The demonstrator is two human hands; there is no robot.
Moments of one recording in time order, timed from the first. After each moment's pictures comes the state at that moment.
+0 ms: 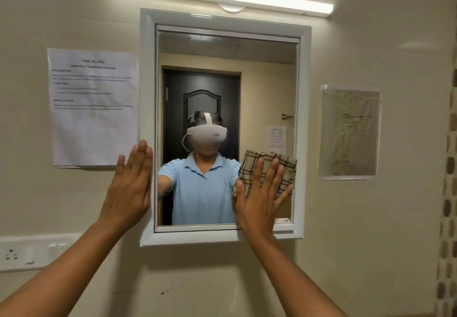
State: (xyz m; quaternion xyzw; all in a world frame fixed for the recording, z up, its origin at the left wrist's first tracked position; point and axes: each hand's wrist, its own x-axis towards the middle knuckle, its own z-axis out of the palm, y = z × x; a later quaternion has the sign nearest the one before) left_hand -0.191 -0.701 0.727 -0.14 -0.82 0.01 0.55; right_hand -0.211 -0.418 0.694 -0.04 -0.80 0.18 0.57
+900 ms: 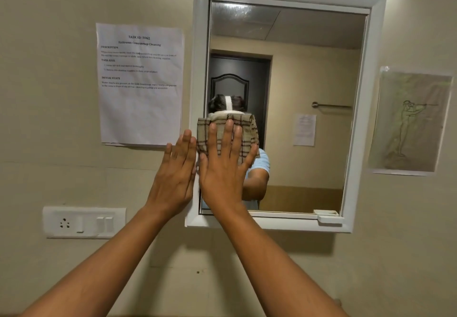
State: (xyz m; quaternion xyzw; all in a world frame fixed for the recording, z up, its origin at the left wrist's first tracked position) left_hand -0.195 -0.714 0.706 -0.21 -0.81 -0.06 0.55; right_hand -0.206 -0.587 0.726 0.10 -0.81 0.12 0.56
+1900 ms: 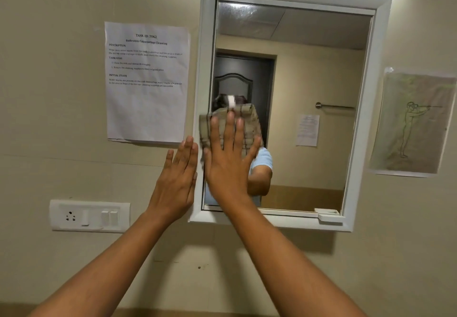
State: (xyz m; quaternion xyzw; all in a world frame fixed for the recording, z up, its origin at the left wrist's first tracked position) left_hand -0.187 -0.716 0.689 -0.19 -0.83 -0.06 0.53; right_hand -0.204 -0.578 0.737 0.15 -0.81 0.09 0.56
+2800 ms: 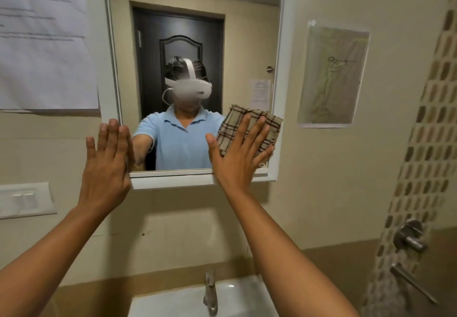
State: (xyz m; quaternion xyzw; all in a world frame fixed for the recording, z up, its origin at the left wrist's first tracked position) left_hand -0.191 -0.680 0.651 -0.12 -0.84 -0.02 0.53; right_hand -0.199 -0.416 0.671 -0.07 -0.82 0.23 0.52
